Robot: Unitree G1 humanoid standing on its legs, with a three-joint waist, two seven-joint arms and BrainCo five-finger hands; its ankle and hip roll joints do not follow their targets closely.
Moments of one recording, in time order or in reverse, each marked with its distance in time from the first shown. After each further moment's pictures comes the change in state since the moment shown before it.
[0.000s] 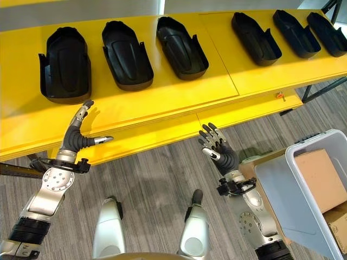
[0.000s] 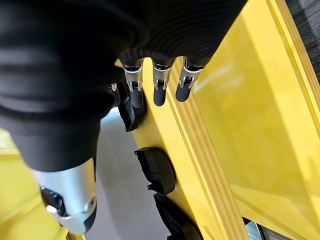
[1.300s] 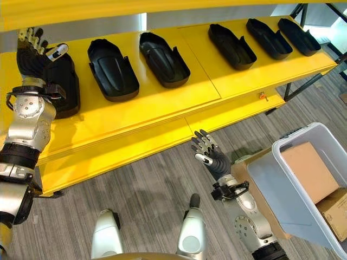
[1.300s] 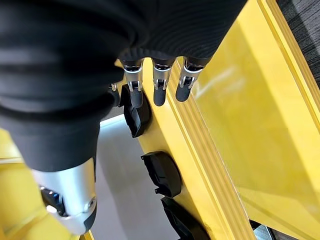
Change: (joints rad) left arm -0.757 0.181 -0.170 0.643 -0.632 -0.066 0.056; right arm -0.004 -0.003 0.077 0.011 0.008 0.001 -0.007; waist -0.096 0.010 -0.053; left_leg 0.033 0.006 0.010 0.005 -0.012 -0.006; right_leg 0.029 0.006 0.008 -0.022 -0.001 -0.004
